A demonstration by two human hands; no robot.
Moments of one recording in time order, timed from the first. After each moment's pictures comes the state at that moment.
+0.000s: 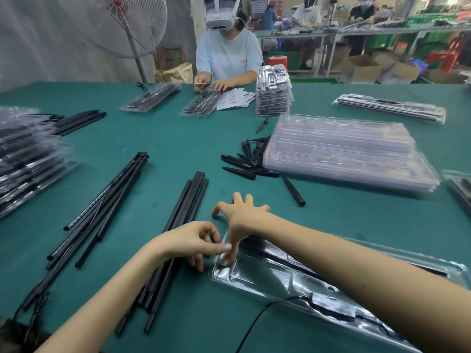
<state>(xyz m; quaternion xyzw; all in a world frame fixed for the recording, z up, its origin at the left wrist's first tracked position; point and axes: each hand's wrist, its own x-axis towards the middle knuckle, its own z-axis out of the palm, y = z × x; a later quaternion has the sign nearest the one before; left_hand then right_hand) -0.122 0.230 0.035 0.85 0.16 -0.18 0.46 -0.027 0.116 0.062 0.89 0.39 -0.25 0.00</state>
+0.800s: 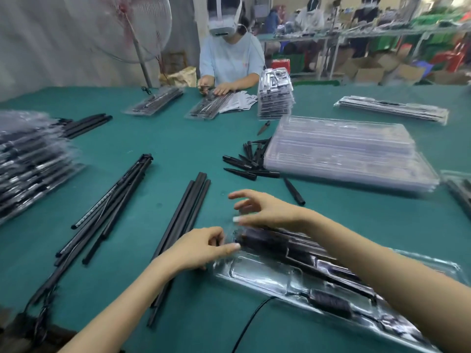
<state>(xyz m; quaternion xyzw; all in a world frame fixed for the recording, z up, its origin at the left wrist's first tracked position) -0.131 0.206 0.027 0.93 0.15 -0.09 0.32 0.004 0.058 0.059 0.76 0.43 -0.33 -0.36</state>
